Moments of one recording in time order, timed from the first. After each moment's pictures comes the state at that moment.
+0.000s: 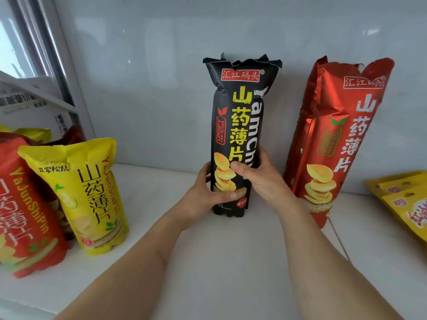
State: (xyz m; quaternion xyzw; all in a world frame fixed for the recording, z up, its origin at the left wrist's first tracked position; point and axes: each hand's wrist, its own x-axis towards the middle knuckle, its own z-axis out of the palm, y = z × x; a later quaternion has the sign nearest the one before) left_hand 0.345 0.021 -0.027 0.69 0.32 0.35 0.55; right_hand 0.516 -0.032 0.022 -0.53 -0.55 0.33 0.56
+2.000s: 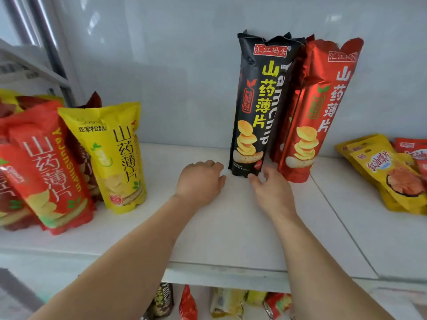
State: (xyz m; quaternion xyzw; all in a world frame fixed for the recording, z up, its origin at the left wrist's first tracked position) left_hand 0.311 -0.028 -0.038 0.89 0.40 0.18 -0.09; right_hand 0.466 -0.125 -0.042 -0.82 -0.42 0.06 0.38
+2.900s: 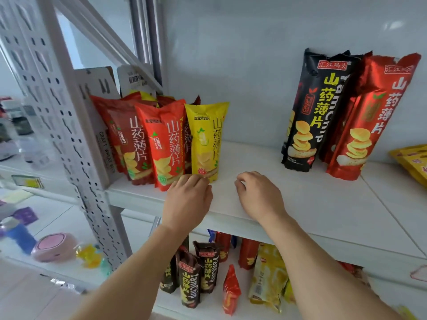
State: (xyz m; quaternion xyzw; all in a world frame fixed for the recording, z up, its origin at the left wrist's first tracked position) left_hand 0.100 -0.106 -0.073 0.78 0.41 0.43 -0.19; right_hand 0.278 -0.159 -0.028 -0.72 -0.65 -0.02 0.25
